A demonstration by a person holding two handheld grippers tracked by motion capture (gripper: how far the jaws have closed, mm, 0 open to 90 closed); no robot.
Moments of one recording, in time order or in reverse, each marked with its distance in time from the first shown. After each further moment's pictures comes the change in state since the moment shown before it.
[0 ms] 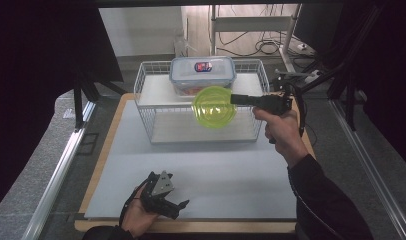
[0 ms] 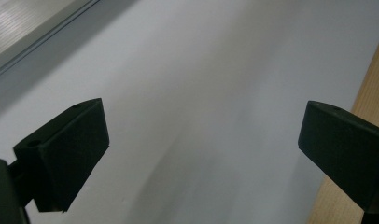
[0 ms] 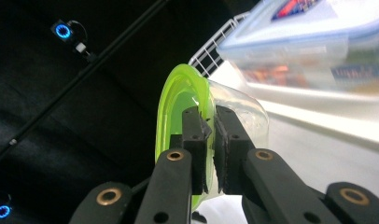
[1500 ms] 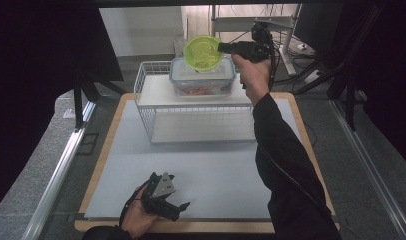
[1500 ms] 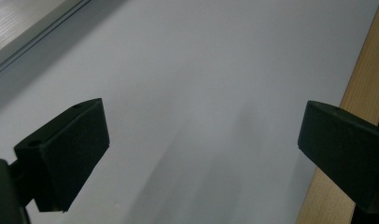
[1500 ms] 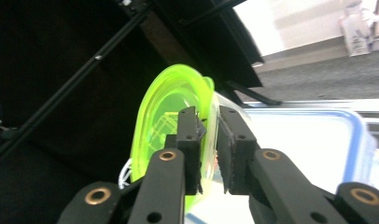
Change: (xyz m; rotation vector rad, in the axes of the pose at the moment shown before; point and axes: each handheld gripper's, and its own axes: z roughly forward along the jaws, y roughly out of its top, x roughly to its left) left arm -0.003 0.000 0.001 0.007 -0.022 0.029; right arm -0.025 0.112 0.071 -0.149 -0.271 0.070
